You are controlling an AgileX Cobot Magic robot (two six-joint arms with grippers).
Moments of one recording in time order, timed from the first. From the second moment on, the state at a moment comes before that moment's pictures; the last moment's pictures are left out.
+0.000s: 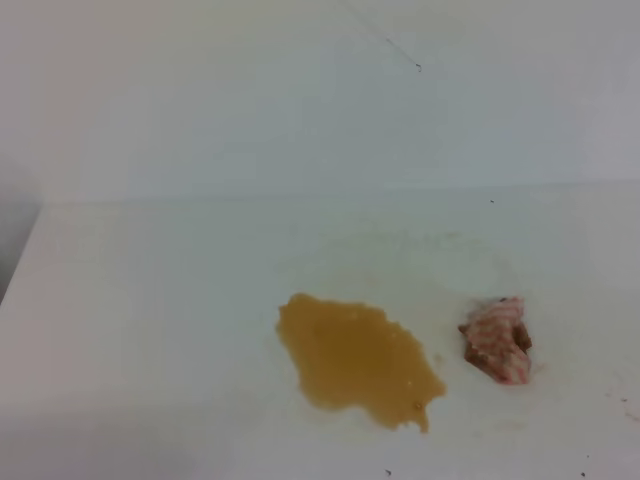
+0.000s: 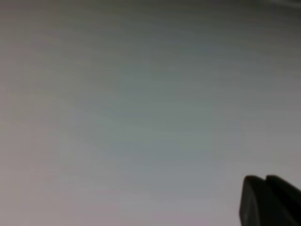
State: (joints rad) left arm -0.04 -0.01 0.04 -0.19 0.30 -0.09; right arm -0.03 0.09 -0.46 0.12 -0.50 -0.21
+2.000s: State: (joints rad) left arm -0.04 -0.01 0.04 -0.19 0.30 -0.09; right arm 0.30 1.27 -1.23 0.06 0.75 -0.63
